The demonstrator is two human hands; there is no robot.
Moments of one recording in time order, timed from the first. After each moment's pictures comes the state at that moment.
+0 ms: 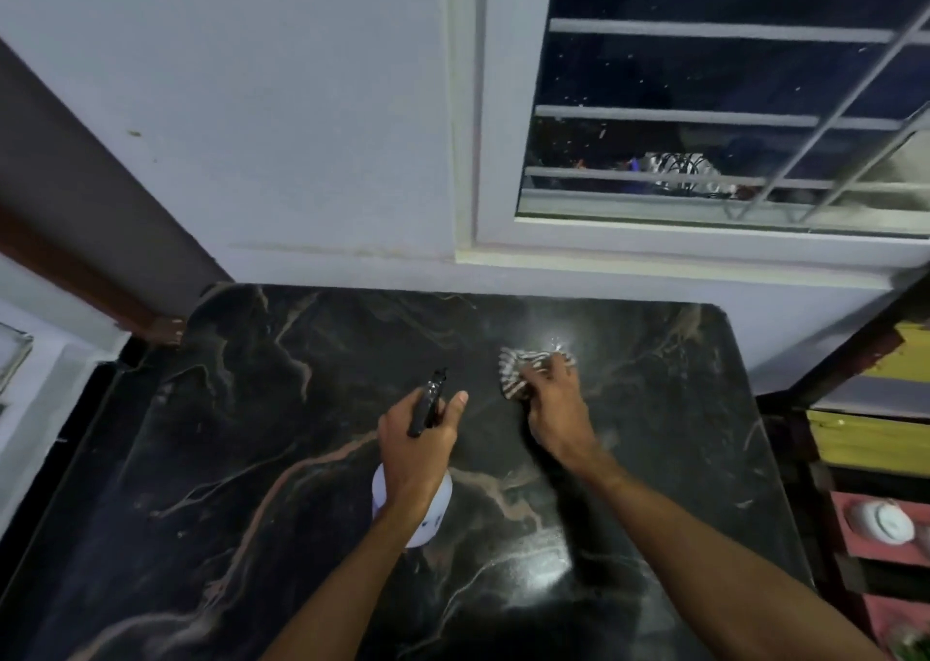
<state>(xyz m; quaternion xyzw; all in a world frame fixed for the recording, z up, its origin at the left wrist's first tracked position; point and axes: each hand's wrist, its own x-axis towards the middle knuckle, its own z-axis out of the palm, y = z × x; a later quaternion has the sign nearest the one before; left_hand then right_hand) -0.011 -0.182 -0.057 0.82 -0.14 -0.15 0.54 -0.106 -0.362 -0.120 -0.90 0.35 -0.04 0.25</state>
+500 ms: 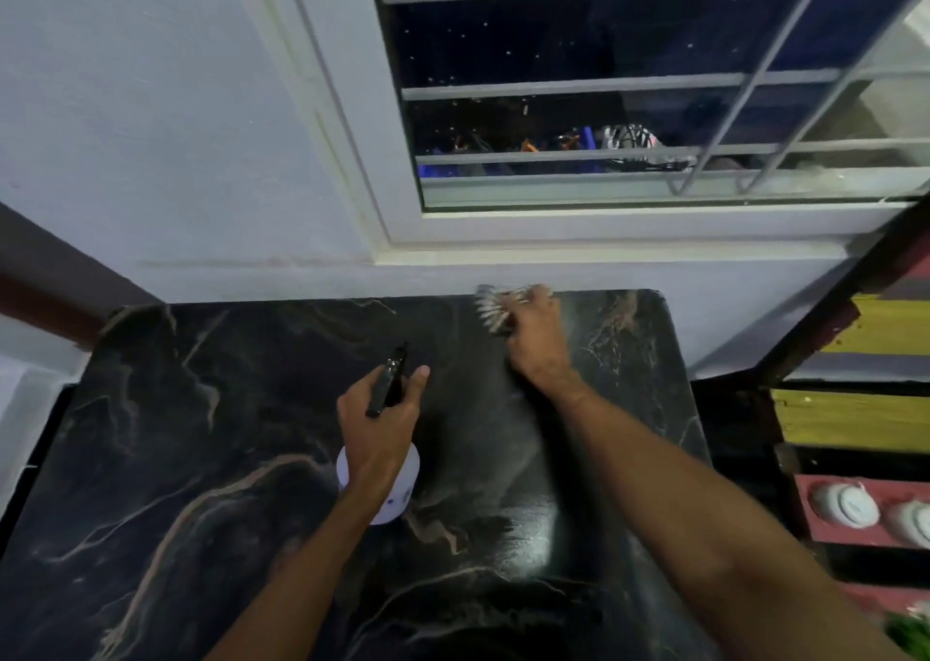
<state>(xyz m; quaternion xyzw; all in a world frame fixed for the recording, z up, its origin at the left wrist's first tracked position) -0.030 -0.283 -0.078 0.82 -0.19 -0.09 0.54 -0.101 -0.505 -0.118 -0.90 0.36 -0.07 0.23</state>
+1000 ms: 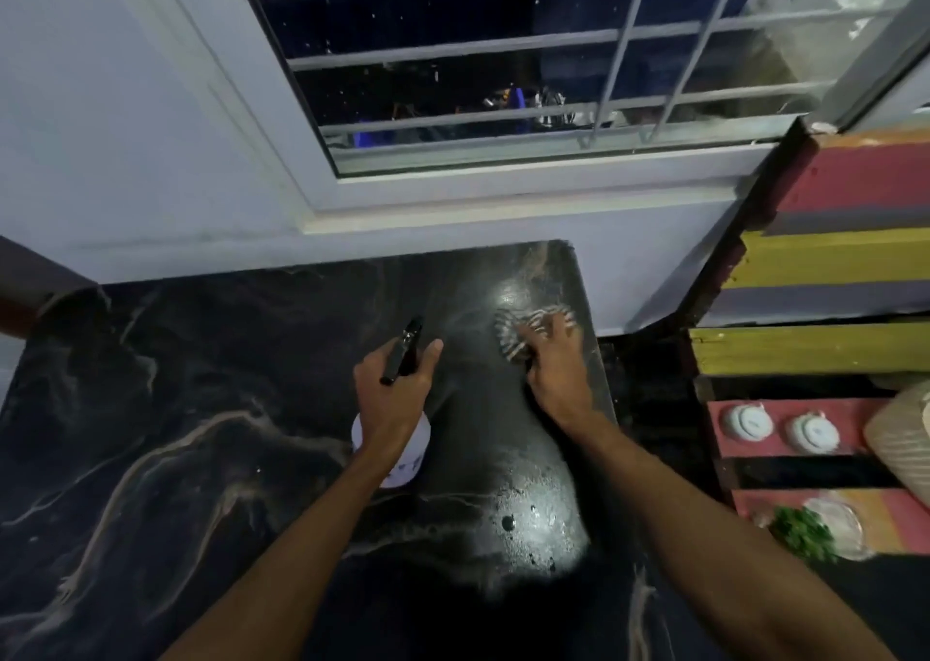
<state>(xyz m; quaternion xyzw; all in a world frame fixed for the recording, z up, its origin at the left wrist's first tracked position) -0.143 -0.330 -0.068 0.80 -0.23 -0.13 0.54 -0.290 -0.495 -0.122 -0.88 0.41 -0.06 0.24</state>
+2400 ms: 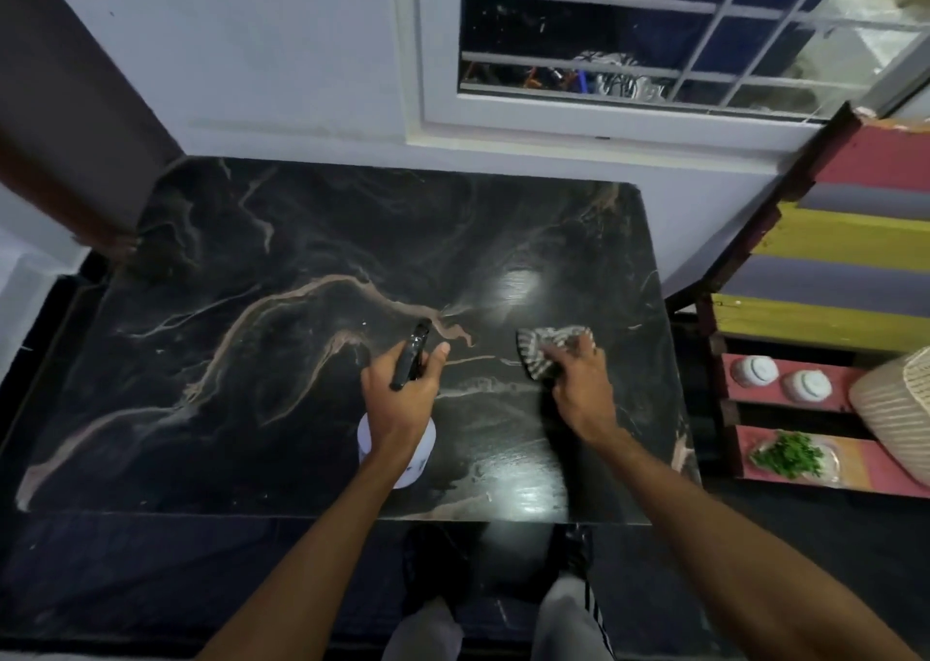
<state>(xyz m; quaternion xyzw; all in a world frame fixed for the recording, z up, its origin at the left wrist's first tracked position) -0.190 -0.096 -0.053 0.79 -0.17 -0.13 0.57 -0.347 -0.284 -0.104 -0.88 0.41 -0.01 0.24</state>
